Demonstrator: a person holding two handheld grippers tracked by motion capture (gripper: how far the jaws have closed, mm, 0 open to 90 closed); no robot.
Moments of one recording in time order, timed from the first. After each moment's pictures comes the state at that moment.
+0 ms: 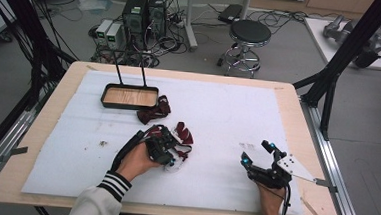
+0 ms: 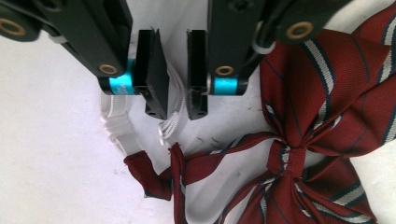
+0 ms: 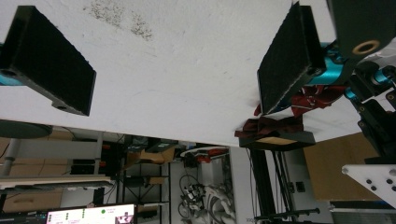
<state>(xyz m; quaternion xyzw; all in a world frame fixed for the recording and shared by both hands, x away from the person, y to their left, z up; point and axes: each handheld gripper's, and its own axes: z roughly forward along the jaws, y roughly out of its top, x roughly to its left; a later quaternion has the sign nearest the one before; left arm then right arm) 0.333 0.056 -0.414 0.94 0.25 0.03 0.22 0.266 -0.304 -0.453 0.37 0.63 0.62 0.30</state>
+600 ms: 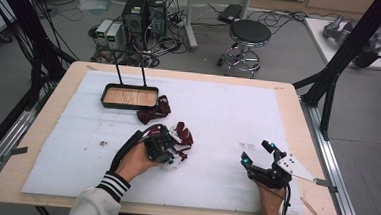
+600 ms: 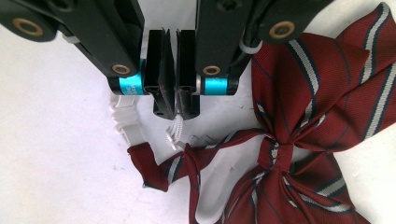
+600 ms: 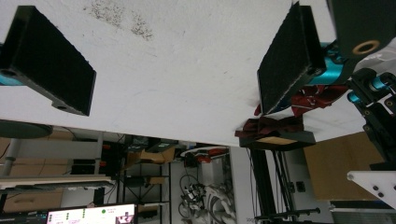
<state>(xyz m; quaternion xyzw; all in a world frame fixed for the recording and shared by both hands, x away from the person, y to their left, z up) 0.330 0.059 -0.408 0.94 0.25 0.05 0.23 0.267 -0.304 -0.453 0.37 0.63 0.62 0.30</state>
